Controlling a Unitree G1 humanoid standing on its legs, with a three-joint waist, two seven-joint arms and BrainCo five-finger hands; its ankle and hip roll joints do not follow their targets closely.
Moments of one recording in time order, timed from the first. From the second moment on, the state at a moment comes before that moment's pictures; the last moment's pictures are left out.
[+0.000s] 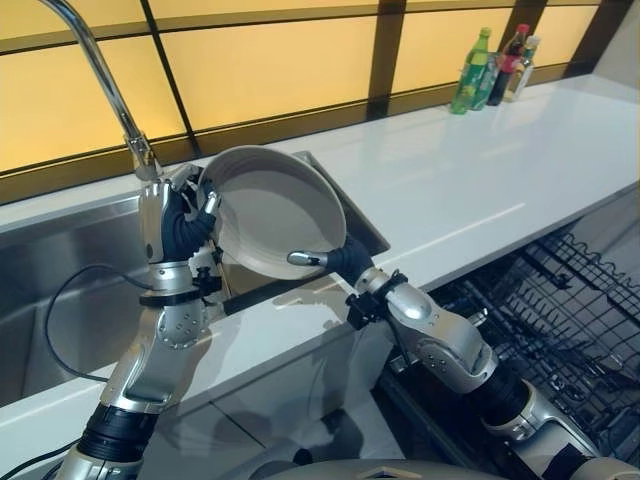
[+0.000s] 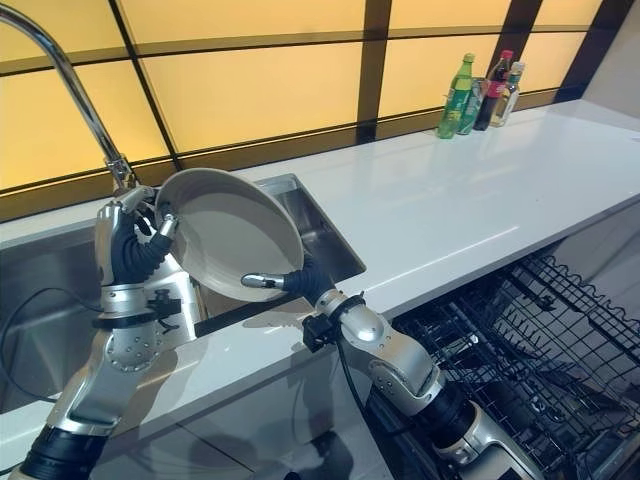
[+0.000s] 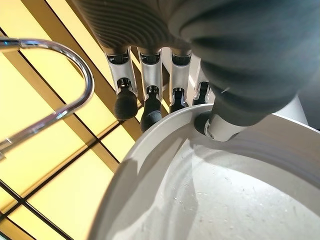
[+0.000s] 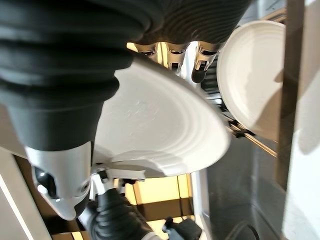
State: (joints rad) left arm -0.08 0.56 -0.10 -0.25 0.46 -0.05 0.60; right arm -0.39 -0.32 0.61 -0.22 0.66 0.28 -0.16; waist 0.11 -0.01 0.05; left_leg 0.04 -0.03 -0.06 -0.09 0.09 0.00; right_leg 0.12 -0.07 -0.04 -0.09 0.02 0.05
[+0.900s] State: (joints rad) left arm -0.10 0.56 -0.13 -0.25 0.39 -0.05 0.54; right arm -0.39 -0.31 0.61 -0.18 0.65 0.18 -0.28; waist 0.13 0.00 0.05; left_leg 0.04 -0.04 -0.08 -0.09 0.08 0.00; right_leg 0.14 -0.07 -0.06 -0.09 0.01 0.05
